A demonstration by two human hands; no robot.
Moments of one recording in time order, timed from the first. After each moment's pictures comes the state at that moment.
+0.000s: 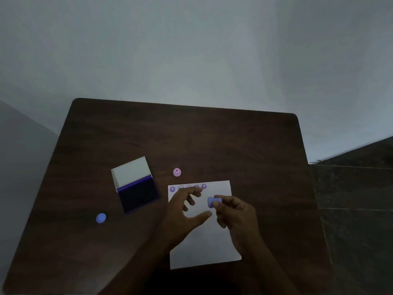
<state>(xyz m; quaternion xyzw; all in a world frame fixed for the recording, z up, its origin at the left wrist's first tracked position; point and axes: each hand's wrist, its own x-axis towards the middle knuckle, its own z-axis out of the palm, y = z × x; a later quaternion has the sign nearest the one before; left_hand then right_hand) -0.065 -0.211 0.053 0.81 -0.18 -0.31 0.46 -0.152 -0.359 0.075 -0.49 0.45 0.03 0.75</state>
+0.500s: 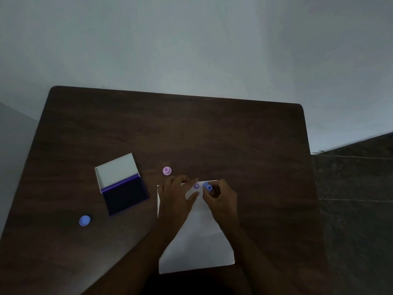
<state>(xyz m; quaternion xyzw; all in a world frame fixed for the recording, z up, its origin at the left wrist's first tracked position) -0.025 -0.267 -0.012 0.88 -0.23 -0.42 0.07 -0.110 -0.388 -0.032 -0.78 0.40 0.07 0.47</state>
